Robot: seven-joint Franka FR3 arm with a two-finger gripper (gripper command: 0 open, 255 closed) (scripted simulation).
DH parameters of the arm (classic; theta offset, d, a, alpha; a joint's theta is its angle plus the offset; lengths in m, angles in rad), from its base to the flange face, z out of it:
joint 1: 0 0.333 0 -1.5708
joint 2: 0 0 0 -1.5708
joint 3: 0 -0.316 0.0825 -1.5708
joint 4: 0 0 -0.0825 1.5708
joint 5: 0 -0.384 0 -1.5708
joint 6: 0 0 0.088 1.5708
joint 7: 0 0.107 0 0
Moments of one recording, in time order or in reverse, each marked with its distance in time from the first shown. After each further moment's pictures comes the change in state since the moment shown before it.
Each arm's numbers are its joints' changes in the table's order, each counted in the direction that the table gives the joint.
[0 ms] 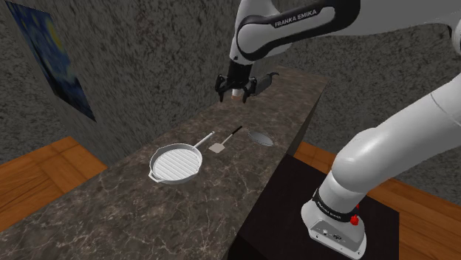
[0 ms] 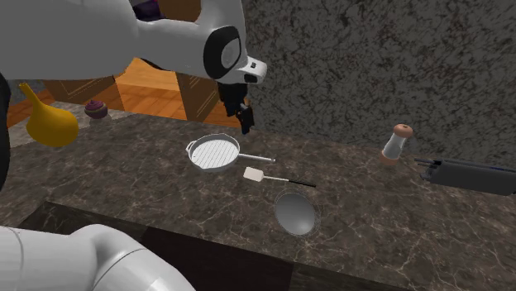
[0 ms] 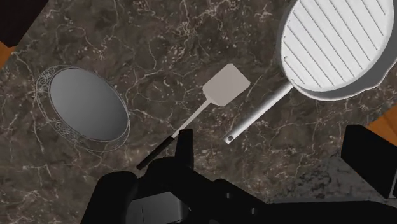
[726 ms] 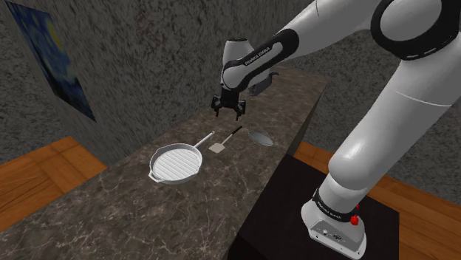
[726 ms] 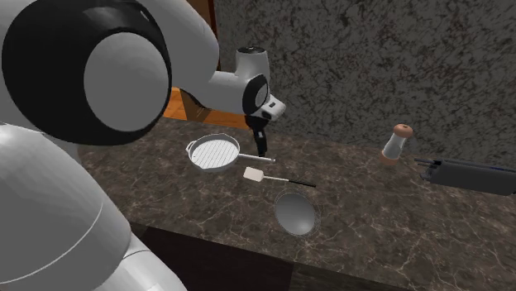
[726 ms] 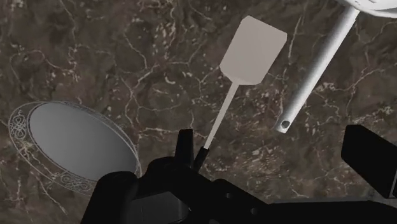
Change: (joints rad) arm -0.105 0.362 -0.038 0.041 0.125 0.271 0.398
